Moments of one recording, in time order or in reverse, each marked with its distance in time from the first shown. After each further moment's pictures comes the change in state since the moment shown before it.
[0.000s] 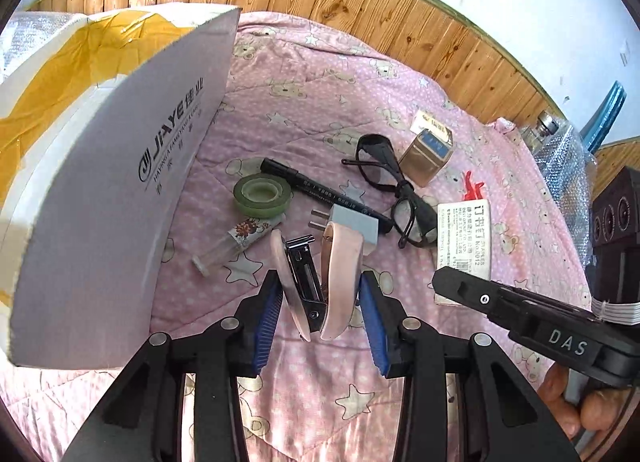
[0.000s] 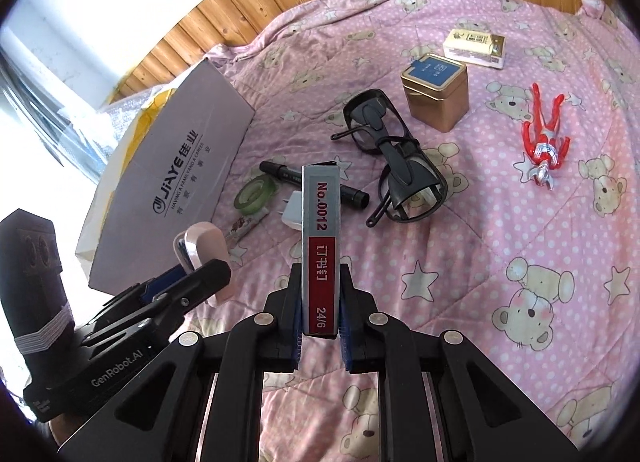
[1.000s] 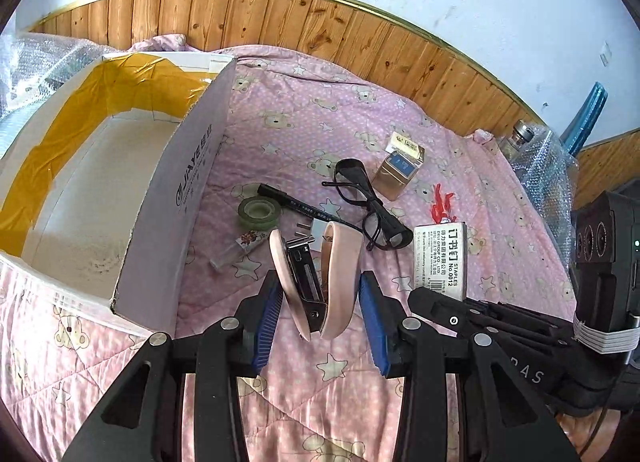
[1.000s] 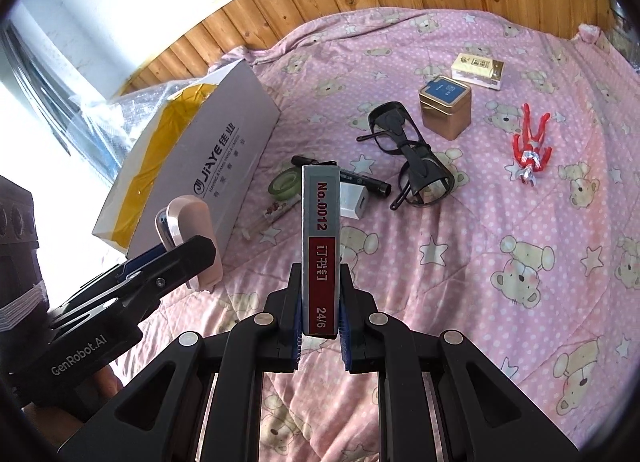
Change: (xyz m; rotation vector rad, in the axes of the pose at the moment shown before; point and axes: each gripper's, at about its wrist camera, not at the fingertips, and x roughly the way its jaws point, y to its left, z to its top) left arm -0.065 -0.014 0.001 0.023 -0.048 -0.015; right arm -0.041 0.040 -0.021 -0.055 -0.027 -0.035
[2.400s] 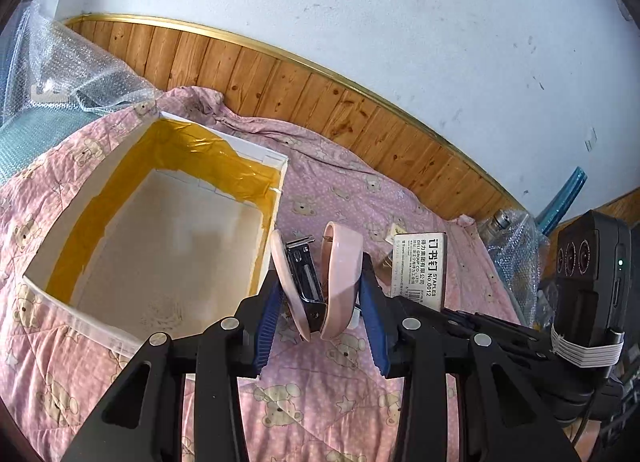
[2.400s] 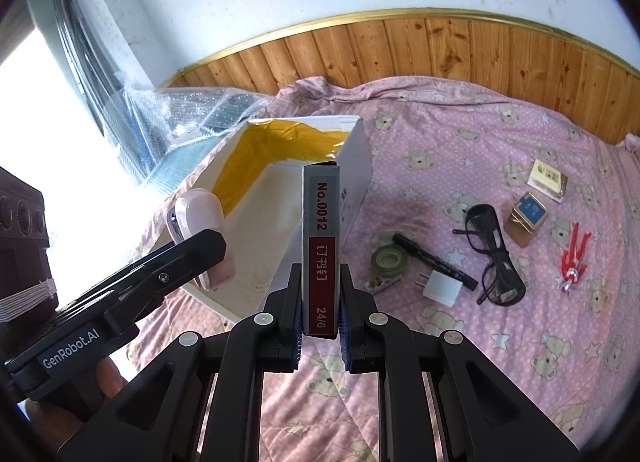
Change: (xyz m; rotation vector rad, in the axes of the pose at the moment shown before) left arm -0.099 0.083 0.053 -0.138 -0.202 -0.080; right arm -0.016 0.141 0.065 -0.208 -0.074 0.026
